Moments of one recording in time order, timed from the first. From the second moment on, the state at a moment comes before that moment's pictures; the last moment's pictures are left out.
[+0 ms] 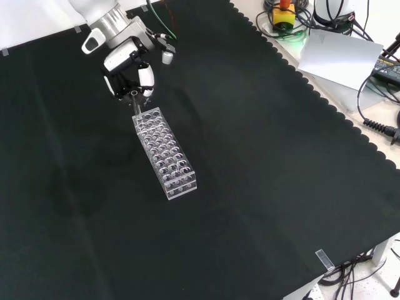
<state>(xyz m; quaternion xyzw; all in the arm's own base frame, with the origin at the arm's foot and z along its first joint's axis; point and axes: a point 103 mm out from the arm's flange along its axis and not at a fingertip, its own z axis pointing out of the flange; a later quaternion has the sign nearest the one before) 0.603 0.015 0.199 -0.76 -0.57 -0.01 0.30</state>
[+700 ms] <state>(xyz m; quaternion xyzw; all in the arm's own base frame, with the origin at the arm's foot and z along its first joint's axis) 0.597 0.015 0.185 -0.76 -0.57 0.00 0.31</state>
